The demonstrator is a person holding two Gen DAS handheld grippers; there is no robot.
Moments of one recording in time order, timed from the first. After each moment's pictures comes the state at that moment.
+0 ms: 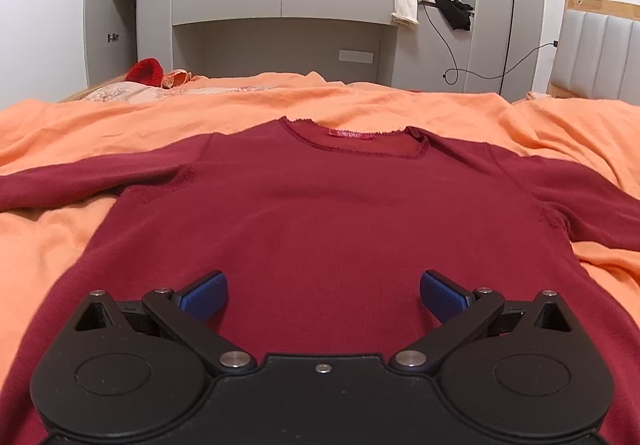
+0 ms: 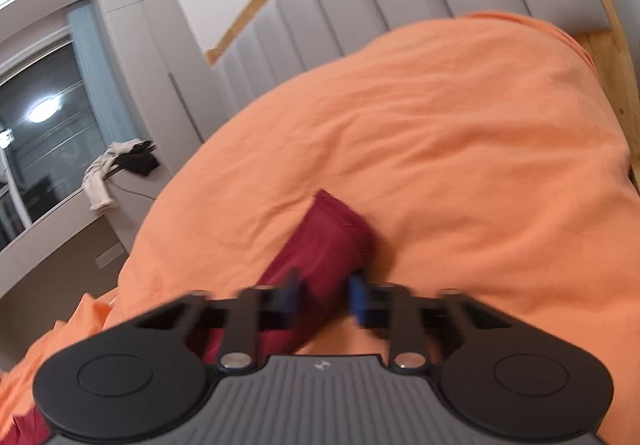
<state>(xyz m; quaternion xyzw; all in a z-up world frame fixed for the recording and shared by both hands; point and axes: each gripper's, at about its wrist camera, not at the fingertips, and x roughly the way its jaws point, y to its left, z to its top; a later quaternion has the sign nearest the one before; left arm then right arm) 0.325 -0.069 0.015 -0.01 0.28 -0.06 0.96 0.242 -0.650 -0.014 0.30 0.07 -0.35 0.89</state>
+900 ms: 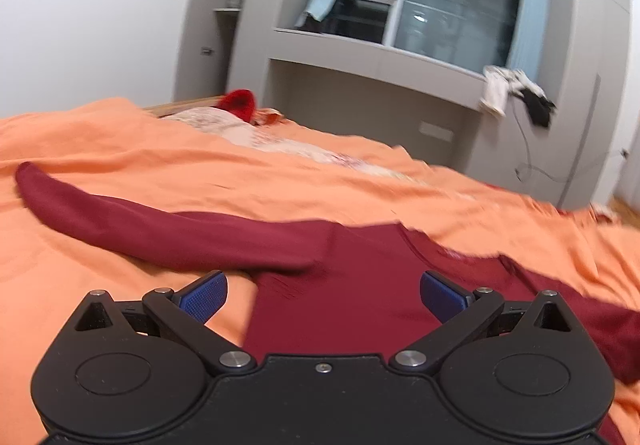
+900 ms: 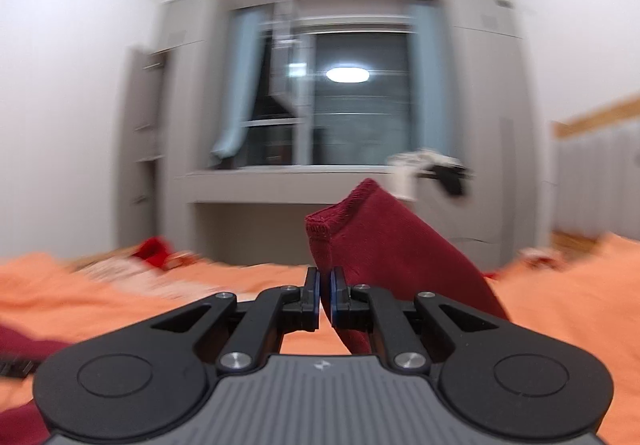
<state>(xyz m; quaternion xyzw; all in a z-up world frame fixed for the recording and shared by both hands) 0.330 0.031 0.082 -0.11 0.21 0.06 0.97 0.310 -0.344 0.121 -0.01 0.02 0.04 1.00</state>
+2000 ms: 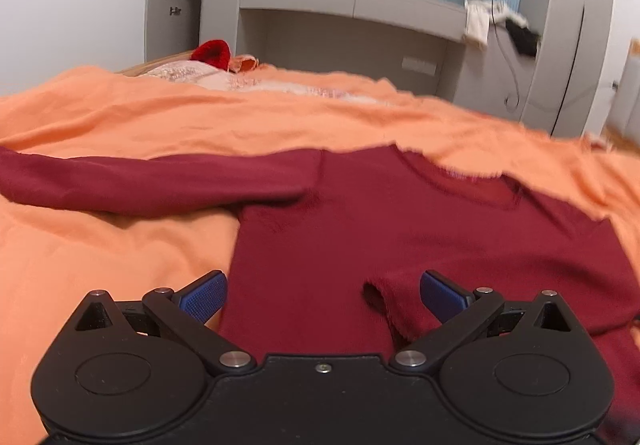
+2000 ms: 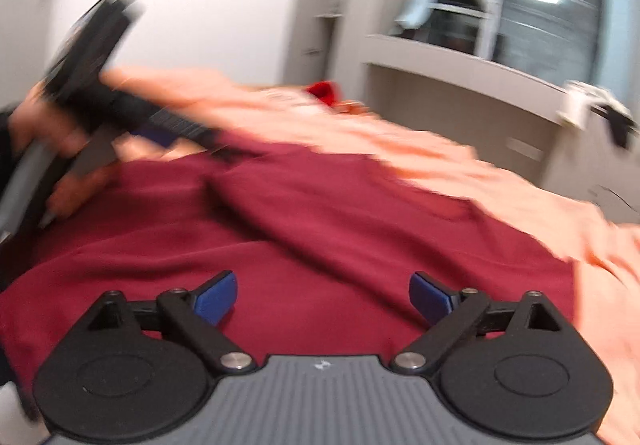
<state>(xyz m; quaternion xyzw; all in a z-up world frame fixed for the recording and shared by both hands) 0.351 0.016 0.037 -0.05 0.31 0.02 0.95 0.257 -0.298 0.033 -0.13 0.20 0.23 0.94</state>
